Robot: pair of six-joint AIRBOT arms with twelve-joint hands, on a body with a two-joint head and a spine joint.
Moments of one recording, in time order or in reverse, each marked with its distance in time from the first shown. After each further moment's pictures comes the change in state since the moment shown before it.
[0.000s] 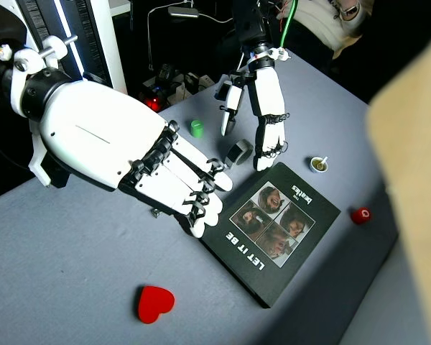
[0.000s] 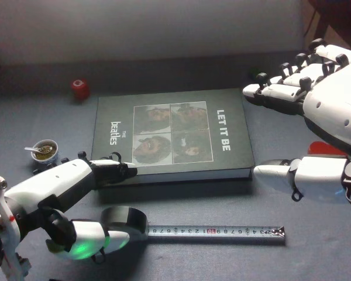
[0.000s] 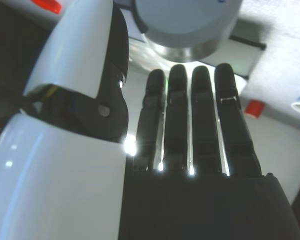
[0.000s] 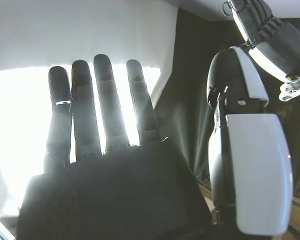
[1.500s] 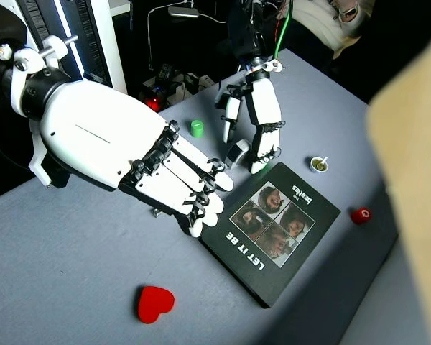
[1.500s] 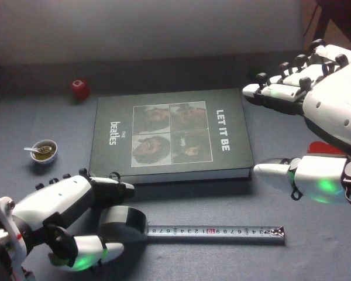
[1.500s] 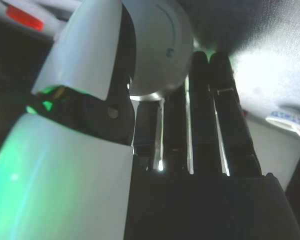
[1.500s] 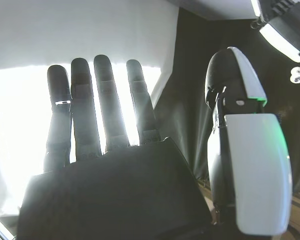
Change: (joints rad) left arm 0.100 -0.094 0.061 0.035 -0.111 -0.018; right arm 0.001 0.000 0.000 0.000 -0.002 -0.001
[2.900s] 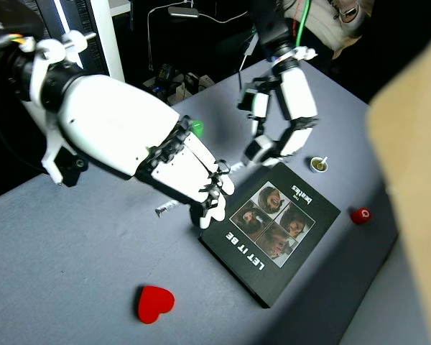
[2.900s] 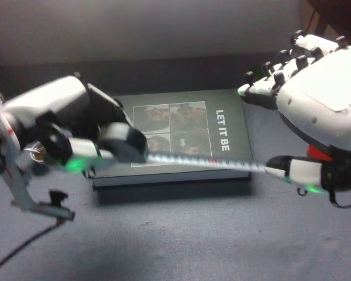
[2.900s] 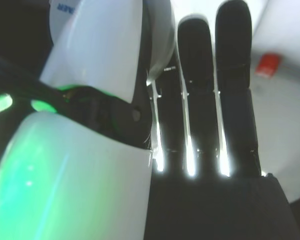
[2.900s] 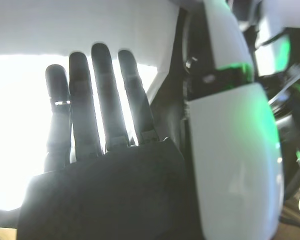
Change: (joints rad) left arm -0.375 0.083 0.105 -0.136 0.215 0.235; right arm 0.039 -0.125 0.018 0.057 0.137 -0.148
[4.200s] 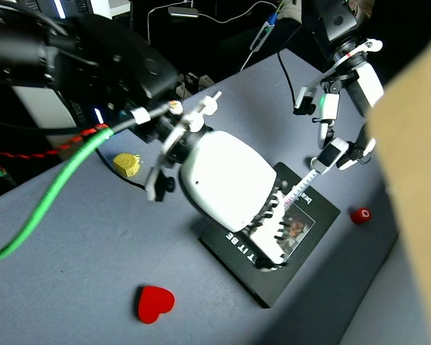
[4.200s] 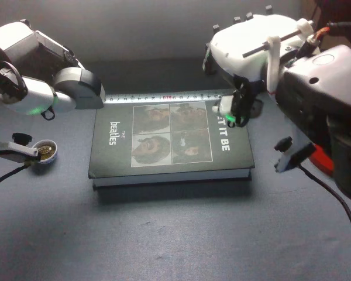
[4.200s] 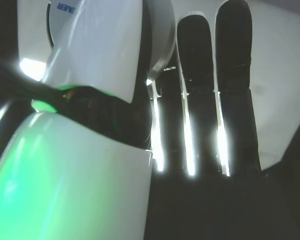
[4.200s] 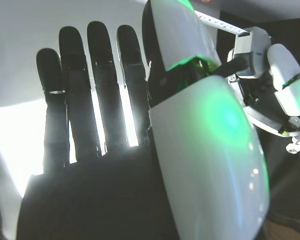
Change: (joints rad) left arm -0.093 0.000 0.203 -0.103 0.096 0.020; right arm 0.105 -0.429 0.418 0.198 0.127 -0.008
